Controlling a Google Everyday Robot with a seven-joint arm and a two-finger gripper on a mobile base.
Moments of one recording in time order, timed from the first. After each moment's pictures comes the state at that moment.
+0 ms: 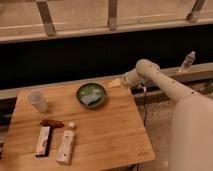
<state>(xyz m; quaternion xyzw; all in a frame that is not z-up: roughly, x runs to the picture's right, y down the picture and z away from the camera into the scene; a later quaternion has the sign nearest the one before) 0.077 -0.010 0.915 -0.34 -0.10 0.64 0.68</state>
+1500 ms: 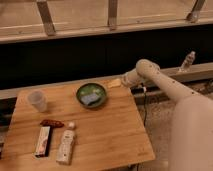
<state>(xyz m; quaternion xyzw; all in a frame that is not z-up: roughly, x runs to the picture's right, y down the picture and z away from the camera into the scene) 0.077 -0.010 0.914 -0.33 -0.10 0.64 0.69</state>
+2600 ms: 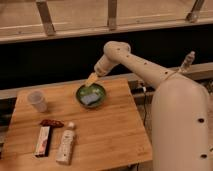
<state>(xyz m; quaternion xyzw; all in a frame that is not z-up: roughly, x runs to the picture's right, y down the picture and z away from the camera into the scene) -0.068 -0.059 0.841 -0.32 -0.16 0.35 0.86</state>
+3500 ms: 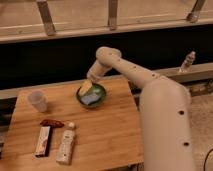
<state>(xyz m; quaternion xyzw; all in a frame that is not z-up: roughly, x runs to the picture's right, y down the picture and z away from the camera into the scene) -0.131 -0.009 0.850 -0.39 -0.20 0.25 0.86</state>
